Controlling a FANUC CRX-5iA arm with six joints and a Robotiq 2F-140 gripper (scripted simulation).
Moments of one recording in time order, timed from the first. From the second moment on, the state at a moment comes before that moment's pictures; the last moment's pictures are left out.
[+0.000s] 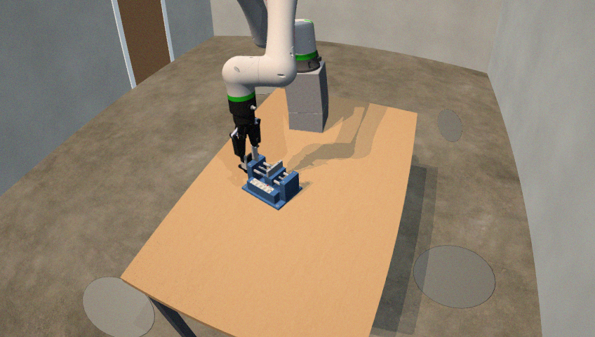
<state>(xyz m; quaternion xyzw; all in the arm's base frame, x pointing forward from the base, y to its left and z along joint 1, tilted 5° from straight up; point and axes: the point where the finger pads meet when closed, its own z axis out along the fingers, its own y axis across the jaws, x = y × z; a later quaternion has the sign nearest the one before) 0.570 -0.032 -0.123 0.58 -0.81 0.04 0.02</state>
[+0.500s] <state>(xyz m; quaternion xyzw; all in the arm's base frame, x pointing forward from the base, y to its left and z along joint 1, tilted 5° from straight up) 0.544 -0.059 -0.121 0.58 -0.81 0.04 0.02</state>
